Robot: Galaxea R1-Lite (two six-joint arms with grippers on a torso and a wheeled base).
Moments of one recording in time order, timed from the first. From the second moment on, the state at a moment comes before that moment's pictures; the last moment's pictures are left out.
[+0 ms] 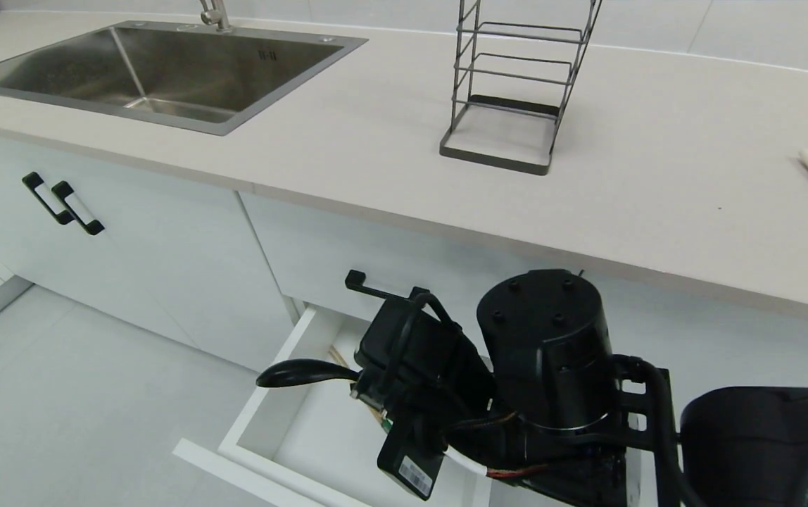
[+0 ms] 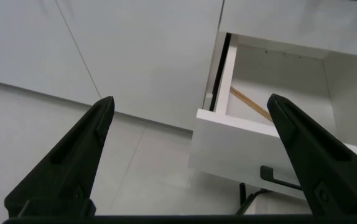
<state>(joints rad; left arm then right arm) 0.00 0.00 0.00 0.00 -0.07 0.00 1.07 1.84 -0.92 -0.52 -0.05 -0.25</state>
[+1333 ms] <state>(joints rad) 0.00 0.00 0.00 0.00 -0.07 0.00 1.11 1.92 -0.95 -0.48 -0.05 -0.26</state>
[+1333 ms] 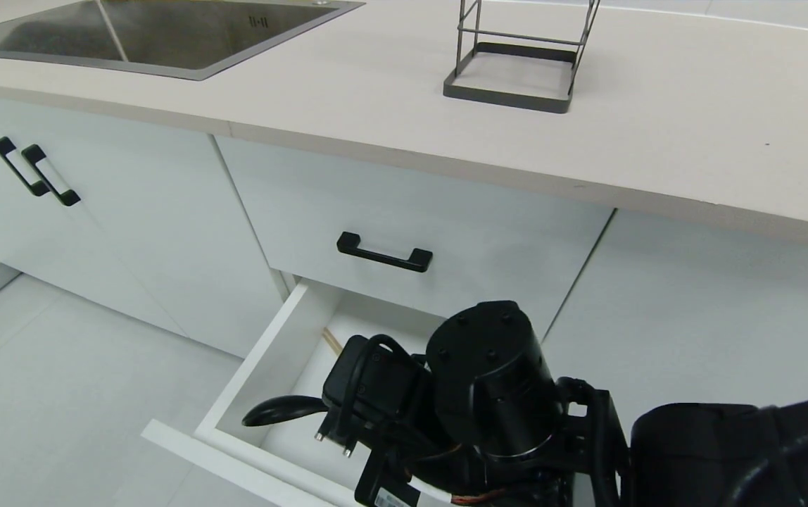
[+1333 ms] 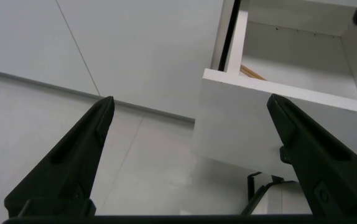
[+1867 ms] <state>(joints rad) 0.00 0.00 0.00 0.00 -0.07 0.00 1.07 2.09 -1.13 -0.53 -0.17 -0.25</state>
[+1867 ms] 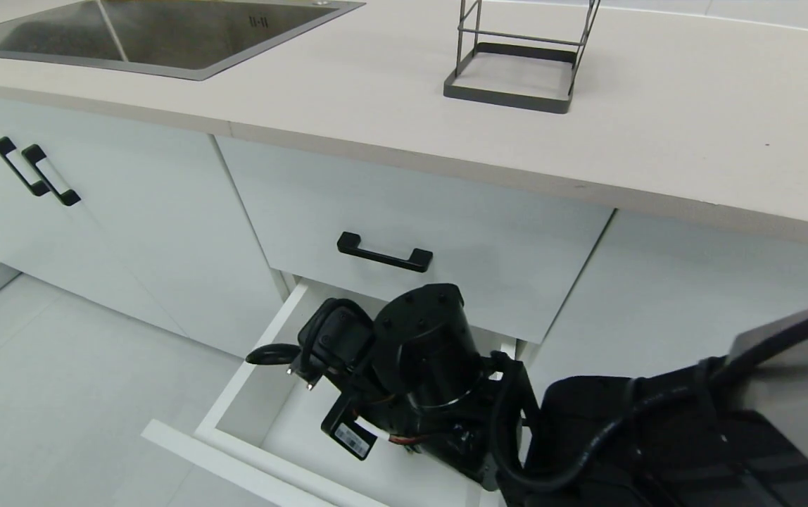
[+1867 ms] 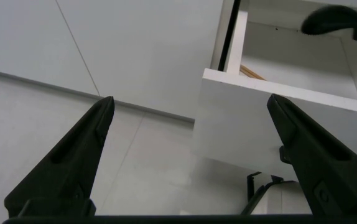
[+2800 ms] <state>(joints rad) 0.00 0.00 0.00 0.00 -0.07 0.00 0.99 2.26 -1.18 -0.54 -0.17 -0.24</state>
